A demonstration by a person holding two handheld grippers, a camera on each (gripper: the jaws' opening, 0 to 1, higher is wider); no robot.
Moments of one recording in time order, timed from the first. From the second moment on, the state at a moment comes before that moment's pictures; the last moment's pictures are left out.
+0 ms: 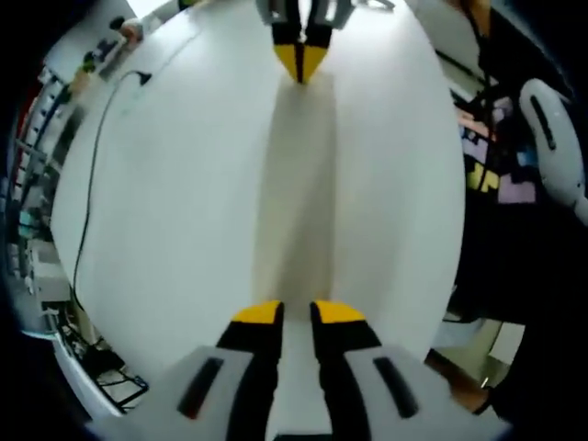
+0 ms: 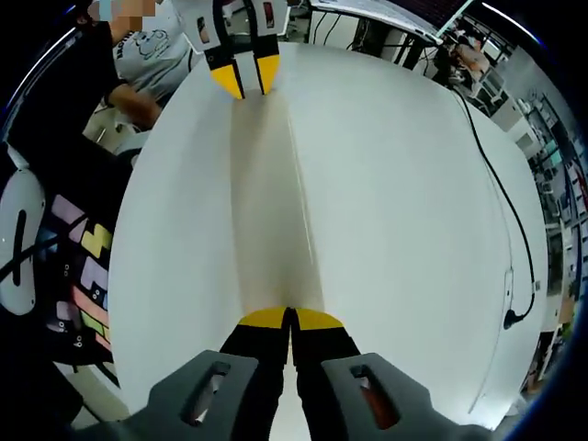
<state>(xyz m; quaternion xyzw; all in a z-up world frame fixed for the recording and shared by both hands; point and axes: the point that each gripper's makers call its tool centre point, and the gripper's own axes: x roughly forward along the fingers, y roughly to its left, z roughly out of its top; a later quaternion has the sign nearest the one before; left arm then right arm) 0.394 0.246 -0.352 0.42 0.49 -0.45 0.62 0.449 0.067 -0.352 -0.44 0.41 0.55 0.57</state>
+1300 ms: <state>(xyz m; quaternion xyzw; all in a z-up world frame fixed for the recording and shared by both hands) 0.402 0.248 -0.353 0.42 0.54 -0.43 0.60 0.440 0.066 -0.358 -0.46 0.42 0.57 0.54</state>
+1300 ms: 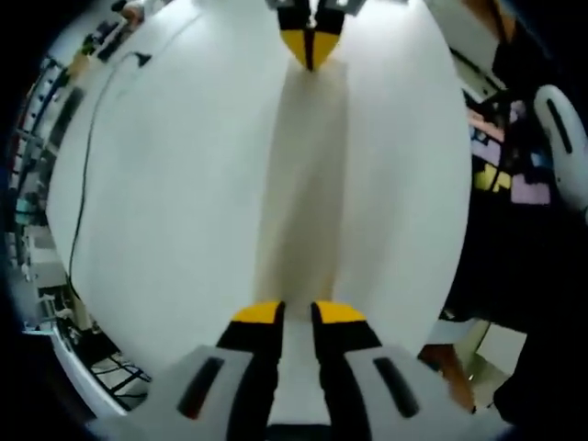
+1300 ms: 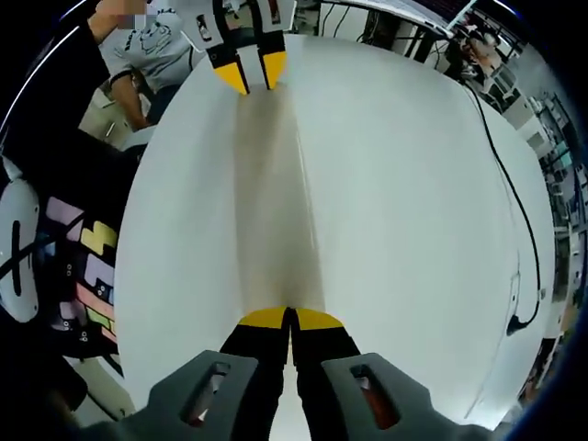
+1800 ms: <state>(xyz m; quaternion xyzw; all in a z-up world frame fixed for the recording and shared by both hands) 0.408 0.250 -0.329 0.37 0.44 -0.48 0.66 0.434 0.102 -0.345 -0.43 0.34 0.62 0.56</state>
